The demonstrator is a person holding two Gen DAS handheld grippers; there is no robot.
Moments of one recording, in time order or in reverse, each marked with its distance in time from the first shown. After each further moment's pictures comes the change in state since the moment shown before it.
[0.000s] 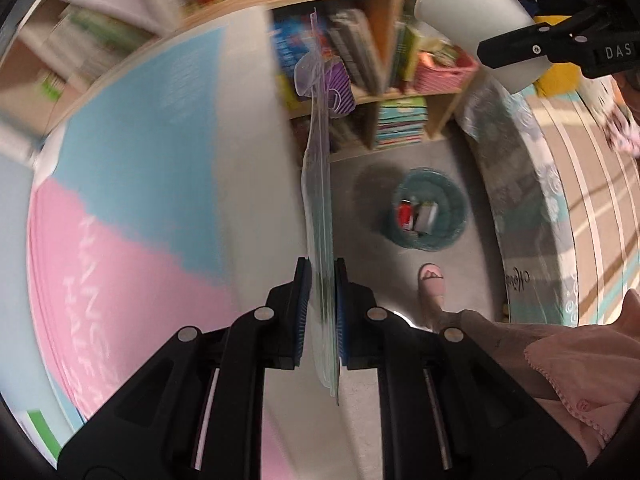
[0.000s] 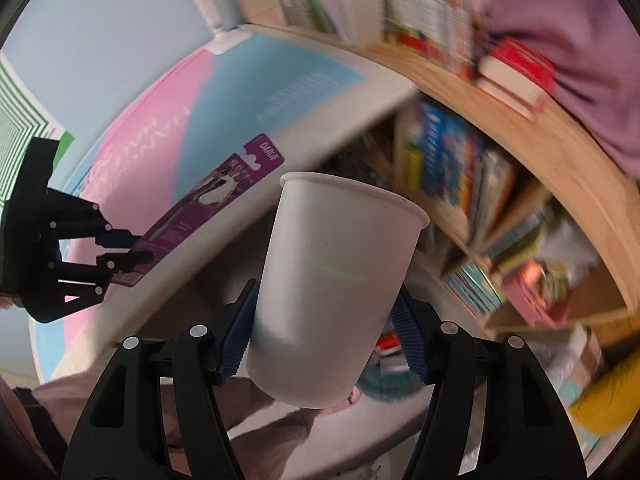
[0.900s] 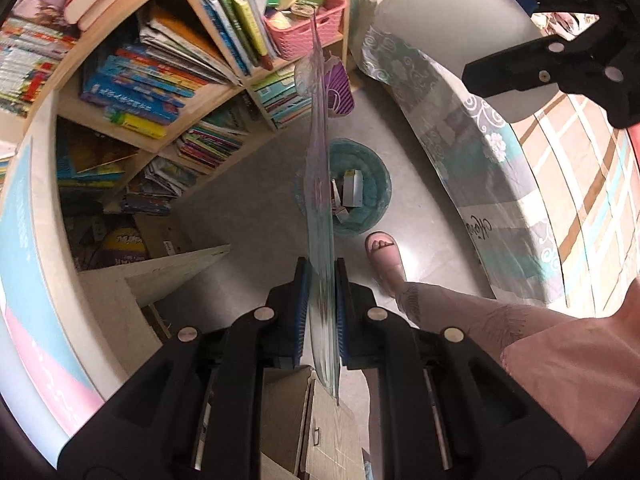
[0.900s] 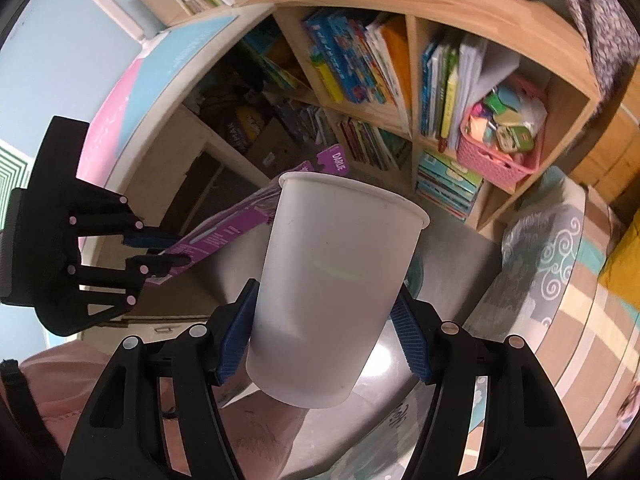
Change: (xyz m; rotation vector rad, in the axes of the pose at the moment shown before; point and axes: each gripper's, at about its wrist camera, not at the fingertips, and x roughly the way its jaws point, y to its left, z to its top) left arm 0.063 -0.189 0.066 0.311 0.158 -0.093; right arm -0.017 -0.105 -0.174 0.286 0.065 0.012
